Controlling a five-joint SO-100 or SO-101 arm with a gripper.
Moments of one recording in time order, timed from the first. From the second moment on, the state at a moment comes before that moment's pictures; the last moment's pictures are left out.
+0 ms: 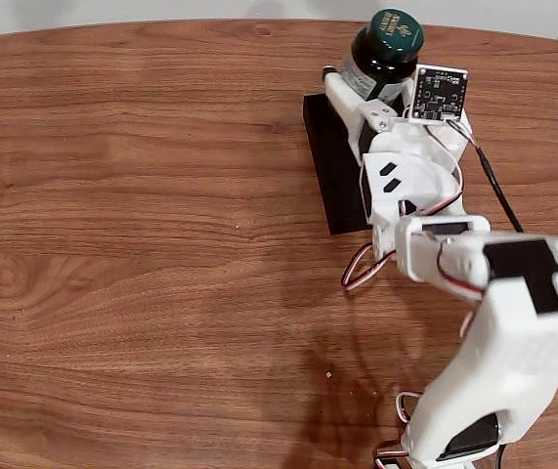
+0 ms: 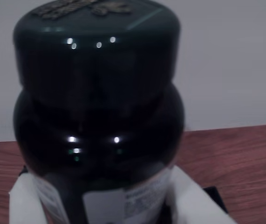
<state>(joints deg) -1.2 74.4 129.9 -56.8 174.9</state>
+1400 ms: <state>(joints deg) 1.8 49.8 116.3 -57.6 186.0</state>
